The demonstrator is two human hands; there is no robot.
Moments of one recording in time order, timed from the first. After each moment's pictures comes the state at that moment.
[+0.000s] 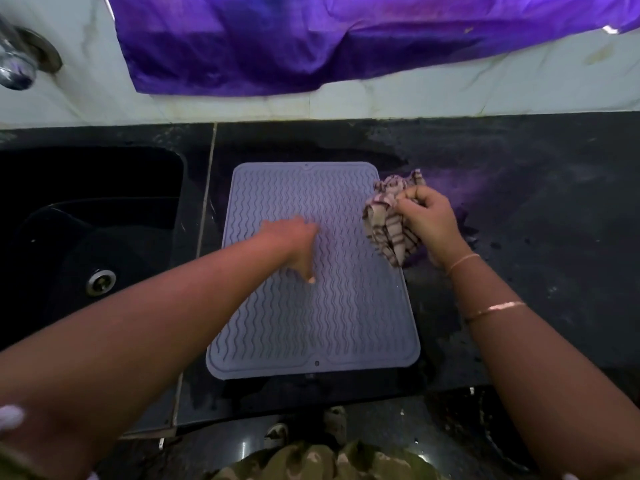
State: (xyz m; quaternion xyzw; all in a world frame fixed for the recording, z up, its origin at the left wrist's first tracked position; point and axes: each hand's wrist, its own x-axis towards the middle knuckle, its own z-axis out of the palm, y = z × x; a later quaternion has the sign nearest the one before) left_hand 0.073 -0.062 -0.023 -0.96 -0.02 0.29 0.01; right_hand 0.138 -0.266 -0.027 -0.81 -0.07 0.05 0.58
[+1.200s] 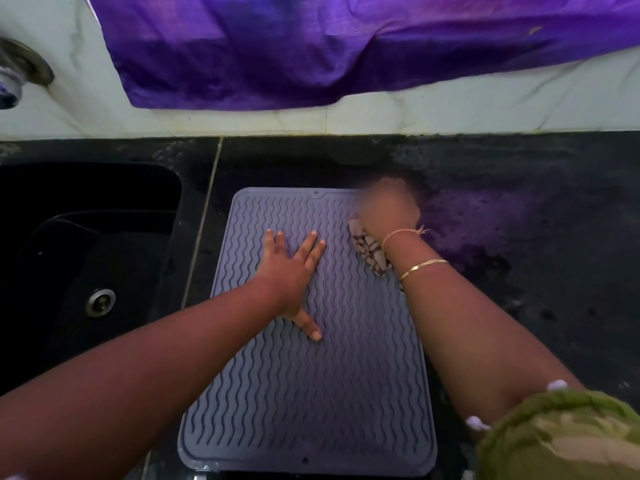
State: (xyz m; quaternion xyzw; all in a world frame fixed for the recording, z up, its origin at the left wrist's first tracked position) left_hand 0.117 -0.037 -0.077 -0.95 0.00 0.28 0.12; right_hand 0.261 -0.161 -0.071 -0.98 -0.12 0.06 0.11
